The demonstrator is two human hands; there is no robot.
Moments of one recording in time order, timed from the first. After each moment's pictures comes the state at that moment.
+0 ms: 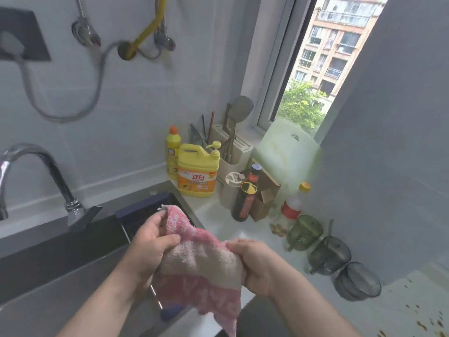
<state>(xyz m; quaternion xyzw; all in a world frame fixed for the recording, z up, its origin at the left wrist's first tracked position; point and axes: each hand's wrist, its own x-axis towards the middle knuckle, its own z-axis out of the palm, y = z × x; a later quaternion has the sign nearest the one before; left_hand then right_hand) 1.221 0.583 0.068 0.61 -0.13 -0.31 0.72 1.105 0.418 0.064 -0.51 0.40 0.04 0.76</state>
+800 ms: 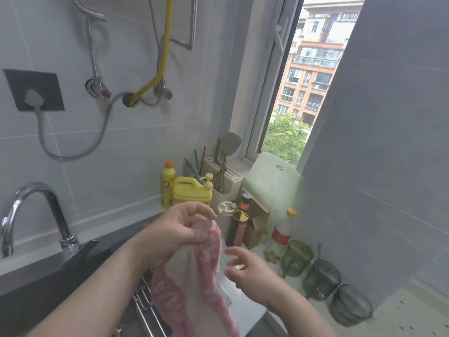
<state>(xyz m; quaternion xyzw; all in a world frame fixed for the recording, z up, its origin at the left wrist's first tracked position) 1.242 0.561 0.152 0.51 -0.37 -0.42 0.65 1.085 0.425 0.103 -0.83 0.29 0.01 0.48</state>
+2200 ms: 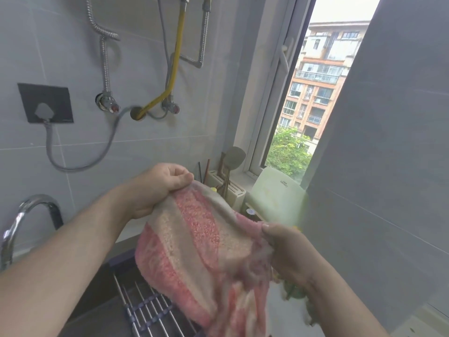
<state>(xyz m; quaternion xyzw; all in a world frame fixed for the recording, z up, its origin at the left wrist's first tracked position) 1.314 0.556 0.228 0.62 -0.36 -0.32 0.61 1.105 0.377 0.175 -0.57 0.16 -0.10 0.80</state>
